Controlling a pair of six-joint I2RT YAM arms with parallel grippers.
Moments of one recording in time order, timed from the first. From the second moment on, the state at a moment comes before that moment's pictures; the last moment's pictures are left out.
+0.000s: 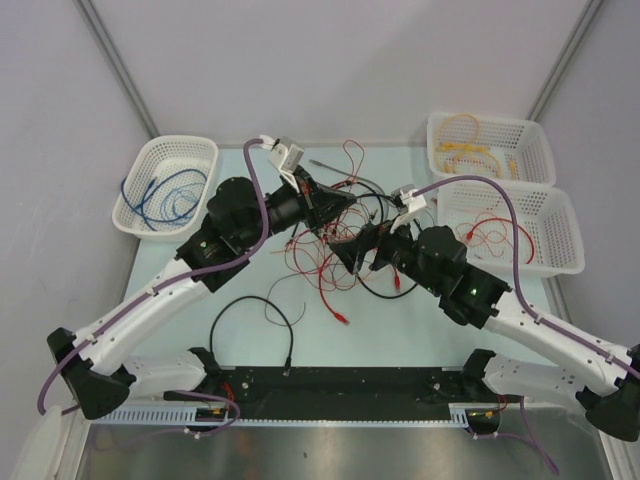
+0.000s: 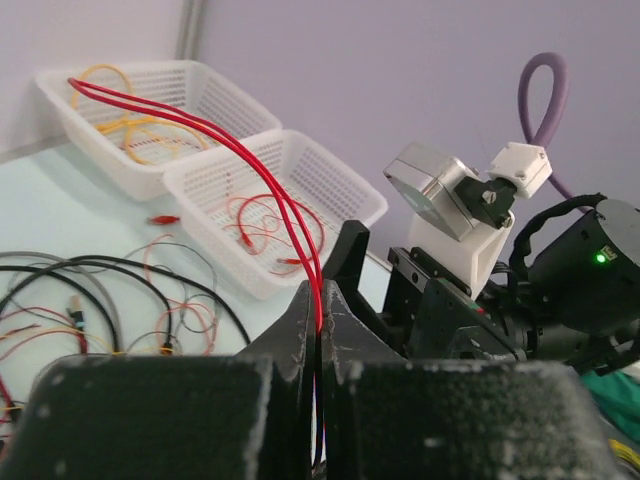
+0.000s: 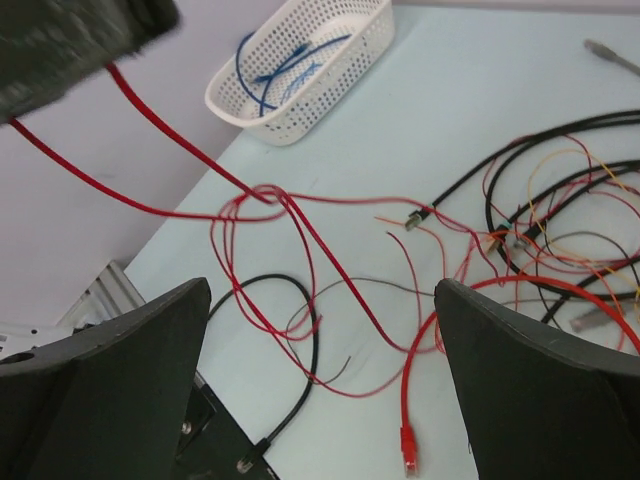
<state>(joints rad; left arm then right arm) -0.81 1.14 1.21 0.01 0.22 -0.43 0.91 0.96 0.89 -0.04 0.11 0.47</state>
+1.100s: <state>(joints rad) -0.81 1.16 1.20 0.01 0.37 -0.52 0.97 0.95 0.79 0.33 0.25 0.42</state>
